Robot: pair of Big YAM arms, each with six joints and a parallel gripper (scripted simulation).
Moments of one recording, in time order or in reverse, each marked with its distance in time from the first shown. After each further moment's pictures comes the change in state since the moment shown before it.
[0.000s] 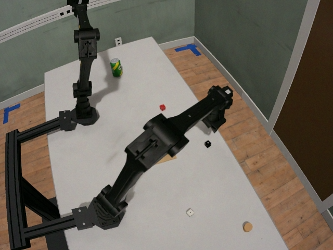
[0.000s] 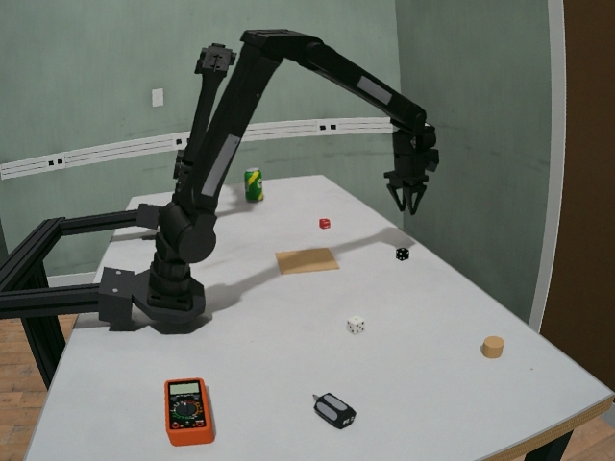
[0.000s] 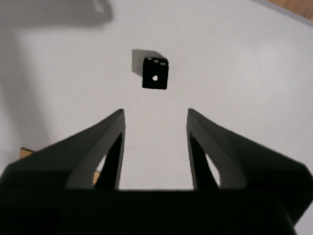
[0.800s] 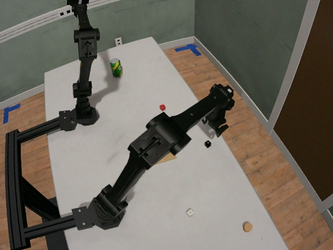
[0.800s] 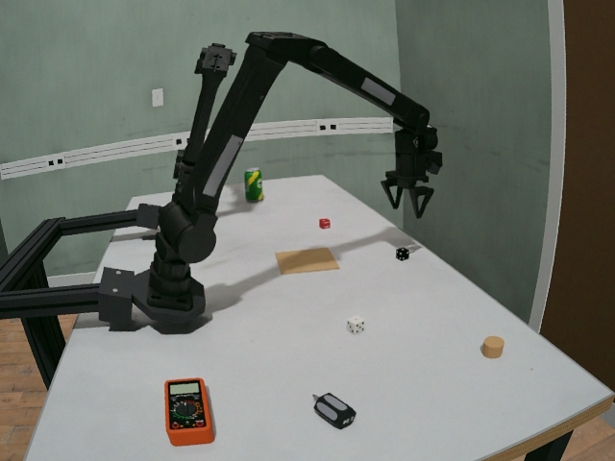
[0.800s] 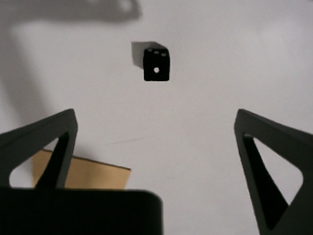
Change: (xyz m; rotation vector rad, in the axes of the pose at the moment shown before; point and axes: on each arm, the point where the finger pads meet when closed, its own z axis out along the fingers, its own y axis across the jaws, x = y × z) left arm 0.000 0.000 0.000 0.000 0.000 0.000; right arm 0.002 0.000 0.000 0.004 0.053 0.095
